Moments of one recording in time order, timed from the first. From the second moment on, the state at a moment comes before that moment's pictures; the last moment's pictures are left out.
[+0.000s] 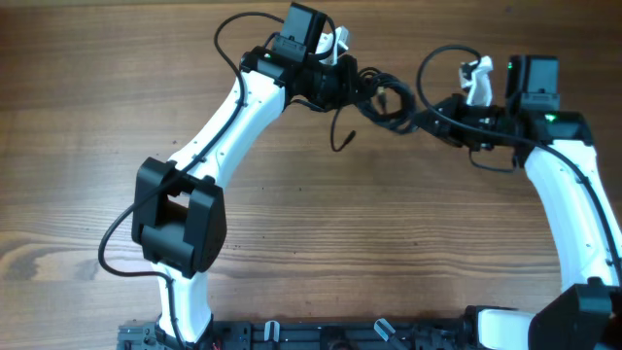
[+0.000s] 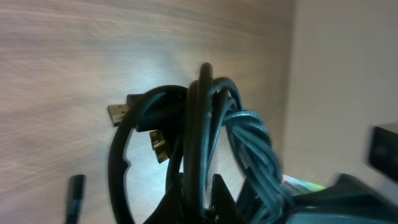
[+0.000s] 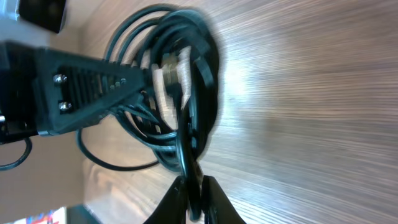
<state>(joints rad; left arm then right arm) -0.45 2.05 1.76 -0.65 0.67 -0.65 -0.06 1.48 1.19 -0.74 -0.71 0.32</state>
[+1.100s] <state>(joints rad) -0.50 1.99 1.79 -0.86 0.28 -0.40 -0.03 1.47 1.19 -0.76 -0.27 0.42</state>
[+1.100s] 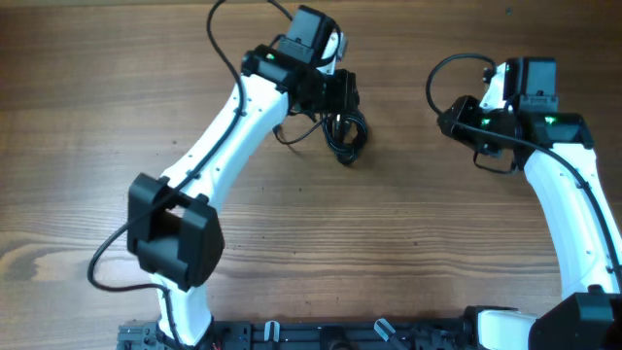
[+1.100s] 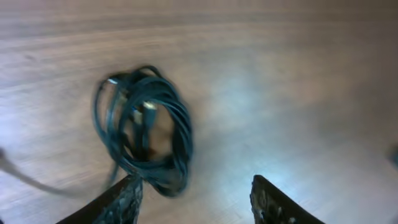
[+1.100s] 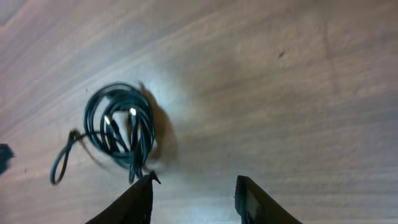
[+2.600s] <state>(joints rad) -0.47 2.16 1.96 -1.01 0.41 -0.19 0.13 1.55 1.19 -0.51 -0.57 0.21</state>
